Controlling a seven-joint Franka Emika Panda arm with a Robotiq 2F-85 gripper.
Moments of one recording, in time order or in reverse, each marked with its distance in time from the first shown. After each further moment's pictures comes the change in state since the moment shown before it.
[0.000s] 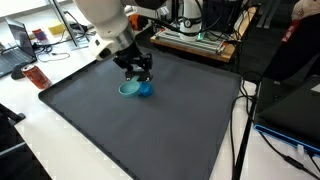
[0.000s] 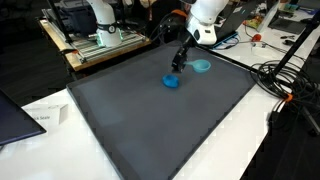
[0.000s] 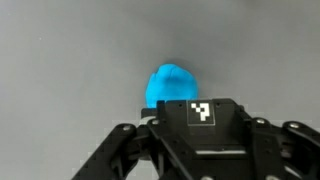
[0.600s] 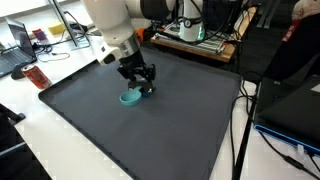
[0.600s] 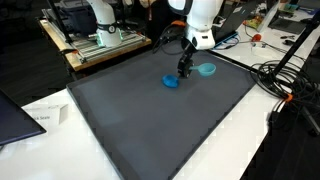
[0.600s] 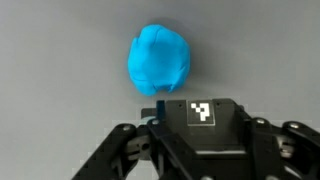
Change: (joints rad) arm -0.009 -0.001 0.015 -0.111 0.081 0.265 0.000
